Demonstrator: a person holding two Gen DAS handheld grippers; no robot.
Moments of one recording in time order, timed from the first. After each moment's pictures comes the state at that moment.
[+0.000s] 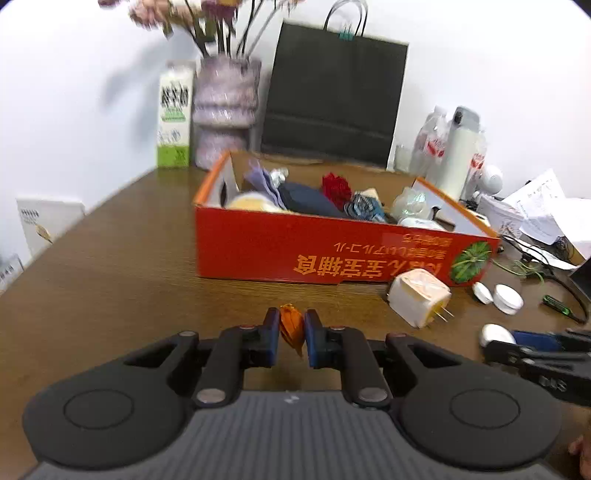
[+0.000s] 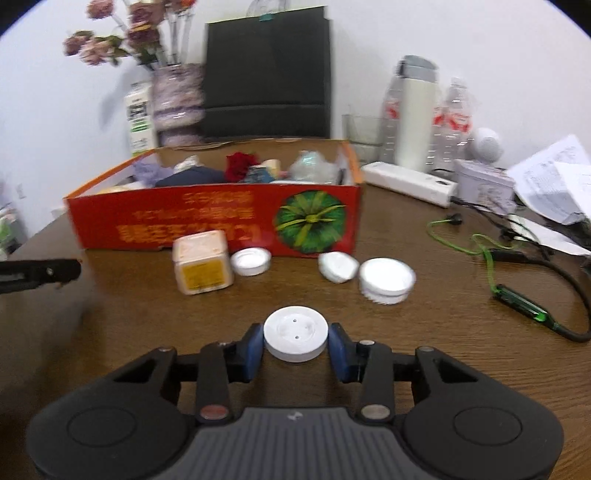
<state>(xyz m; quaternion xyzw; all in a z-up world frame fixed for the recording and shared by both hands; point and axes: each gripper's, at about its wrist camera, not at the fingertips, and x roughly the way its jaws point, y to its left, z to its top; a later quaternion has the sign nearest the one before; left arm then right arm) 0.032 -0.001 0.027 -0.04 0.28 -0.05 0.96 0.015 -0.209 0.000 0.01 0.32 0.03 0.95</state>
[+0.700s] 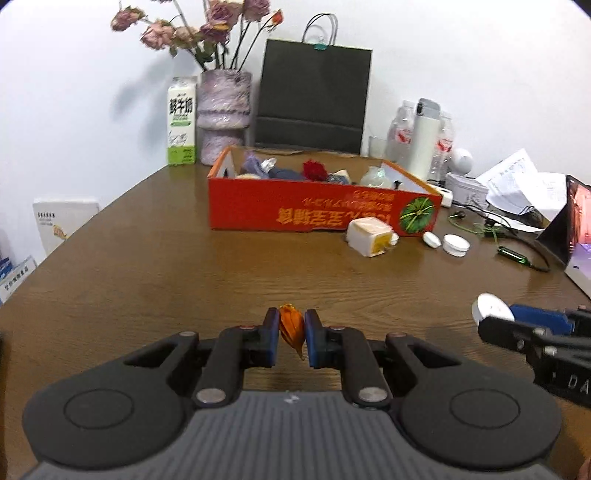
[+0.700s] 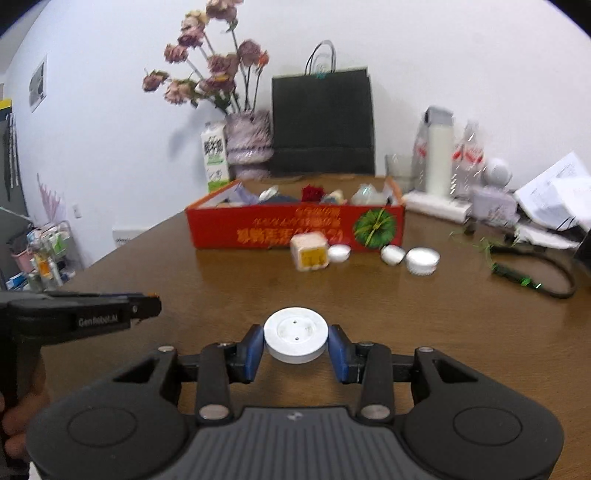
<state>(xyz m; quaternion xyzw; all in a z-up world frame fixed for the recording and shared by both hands) -0.076 -0.018 0.034 -0.02 0.27 -0.06 0.96 -0.135 -0.168 0.036 0.03 0.25 0.07 0.97</state>
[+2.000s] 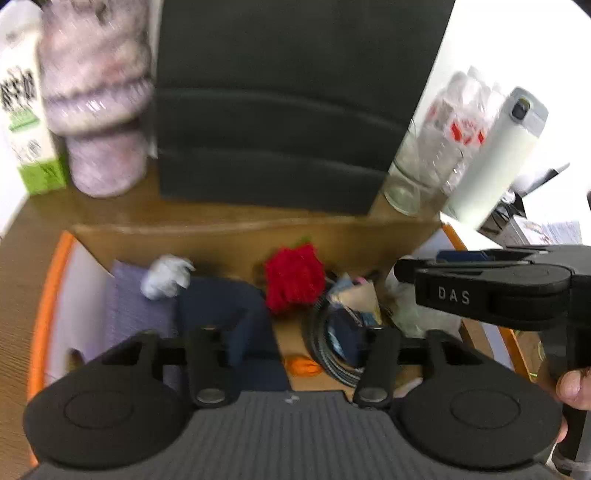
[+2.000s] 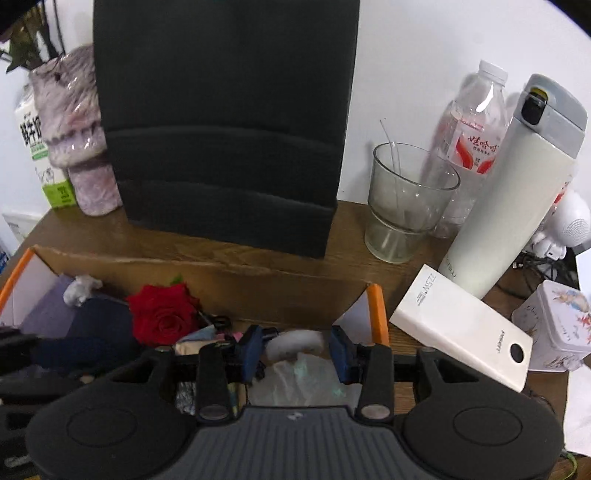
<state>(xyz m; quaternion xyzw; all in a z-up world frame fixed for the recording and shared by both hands) 0.323 -0.067 0.072 -0.03 0.43 -0.12 0.90 0.339 -0.218 0.066 0.00 0.43 -0.01 0.90</state>
